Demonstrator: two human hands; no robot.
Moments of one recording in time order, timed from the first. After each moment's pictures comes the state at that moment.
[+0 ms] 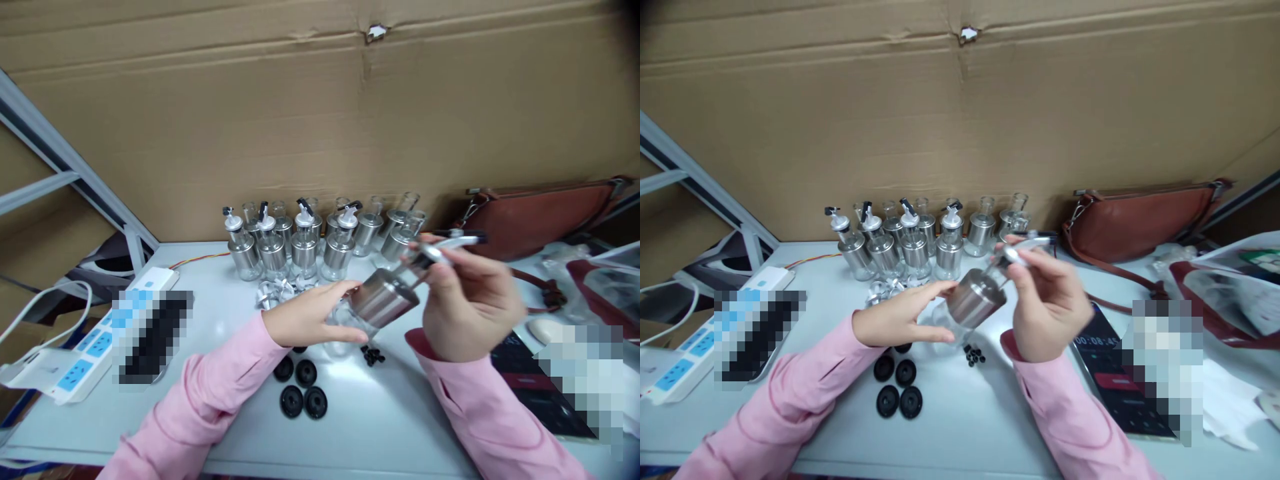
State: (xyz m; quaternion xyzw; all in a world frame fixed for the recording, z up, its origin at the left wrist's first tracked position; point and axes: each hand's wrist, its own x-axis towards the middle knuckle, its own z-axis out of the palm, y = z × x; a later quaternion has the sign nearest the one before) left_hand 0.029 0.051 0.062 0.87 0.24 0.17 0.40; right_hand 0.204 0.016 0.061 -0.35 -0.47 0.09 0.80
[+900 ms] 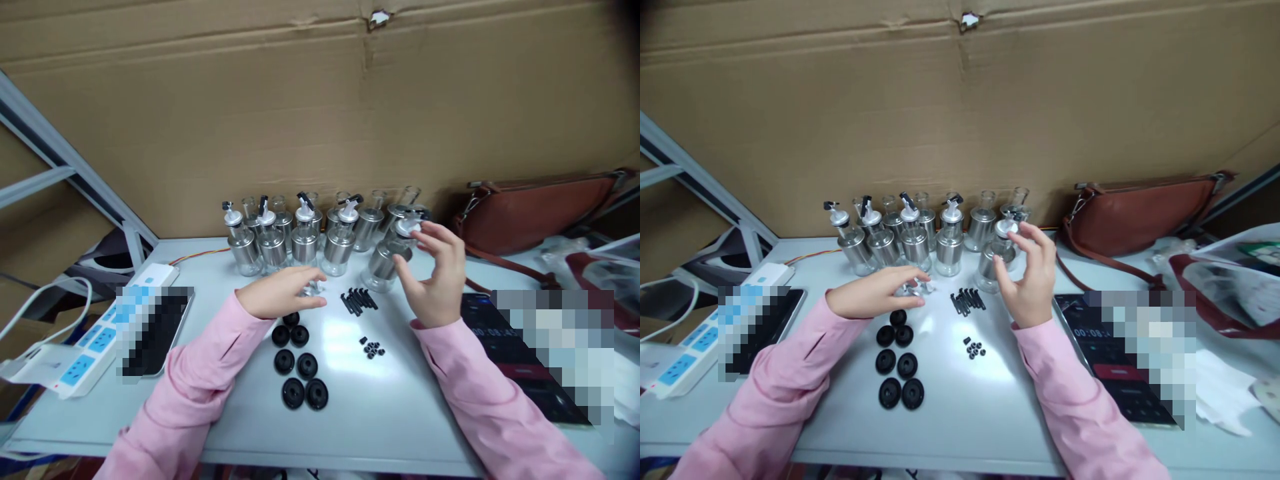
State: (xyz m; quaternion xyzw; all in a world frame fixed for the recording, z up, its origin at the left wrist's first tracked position) left_hand -0.001 0.072 0.073 0.90 0.33 0.05 0.28; right_hand 0.246 0.045 0.020 -0.52 -0.63 -0.08 0.57
